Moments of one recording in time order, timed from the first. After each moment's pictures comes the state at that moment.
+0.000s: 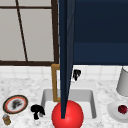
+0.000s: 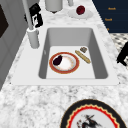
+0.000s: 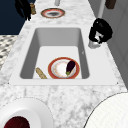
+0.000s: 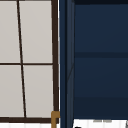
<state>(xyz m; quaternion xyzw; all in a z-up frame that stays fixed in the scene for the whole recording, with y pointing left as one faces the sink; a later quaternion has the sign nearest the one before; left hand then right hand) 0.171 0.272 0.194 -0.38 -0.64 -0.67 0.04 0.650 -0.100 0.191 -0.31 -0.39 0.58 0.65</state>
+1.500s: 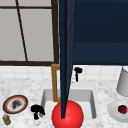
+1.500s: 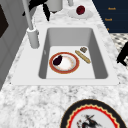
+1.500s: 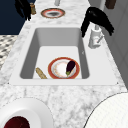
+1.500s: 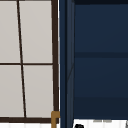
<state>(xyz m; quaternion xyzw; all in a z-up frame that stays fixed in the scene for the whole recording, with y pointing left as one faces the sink) 0.171 0.272 0.194 -0.38 -0.64 -0.67 0.04 0.602 -0.106 0.241 -0.36 -0.44 0.54 0.62</state>
